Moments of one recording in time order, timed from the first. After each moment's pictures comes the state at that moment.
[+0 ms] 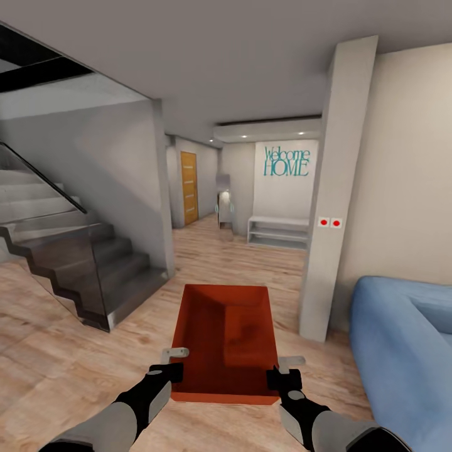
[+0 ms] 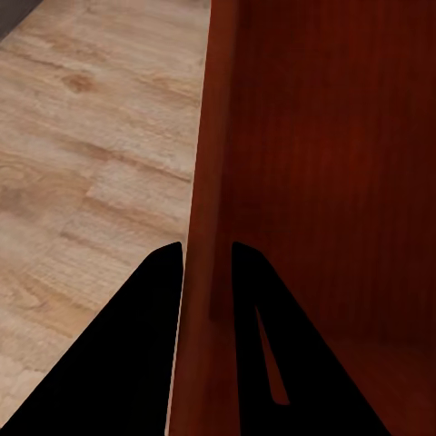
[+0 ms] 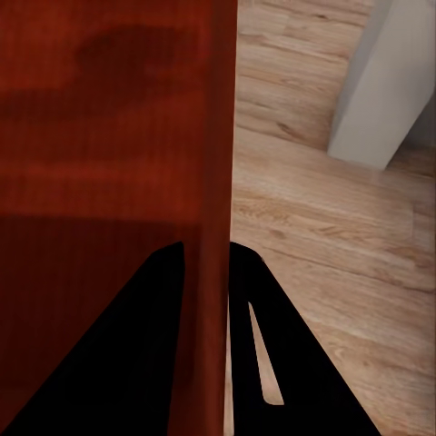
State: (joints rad) left arm -0.68 -0.11 -0.08 -0.21 0.11 0.08 0.19; right arm -0.71 0.13 0.37 0.02 -0.28 -0.30 -0.21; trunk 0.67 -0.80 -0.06
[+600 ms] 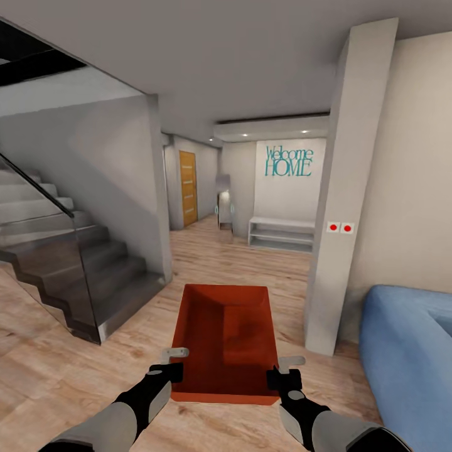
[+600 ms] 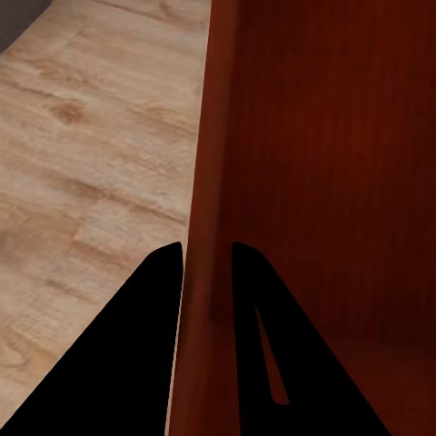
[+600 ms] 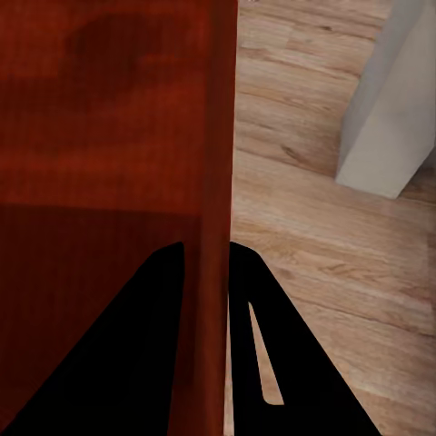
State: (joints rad) left arm -0.68 -0.11 -0.08 -0.21 0.11 0.08 0.19; right arm -0.71 0.13 0.37 0.01 -0.27 -0.30 -0.21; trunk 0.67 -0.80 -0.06
